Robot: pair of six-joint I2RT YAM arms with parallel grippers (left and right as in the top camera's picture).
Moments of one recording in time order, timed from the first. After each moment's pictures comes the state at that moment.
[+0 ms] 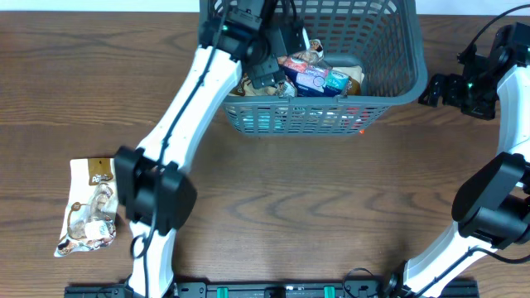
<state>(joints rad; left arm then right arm) -0.45 2.12 2.15 -0.96 0.02 0.86 -0.37 1.99 1.80 -1.18 -0.16 -0.12</state>
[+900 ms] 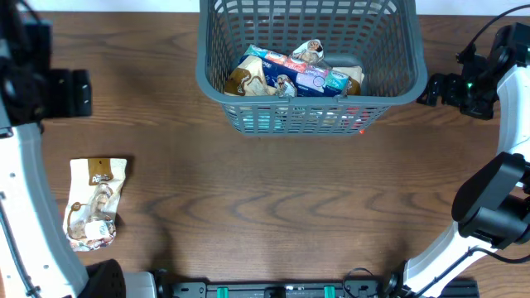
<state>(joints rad) 0.24 1.56 2.08 -1.54 -0.23 0.16 -0.37 1.99 1.80 -1.19 -0.18 -0.12</state>
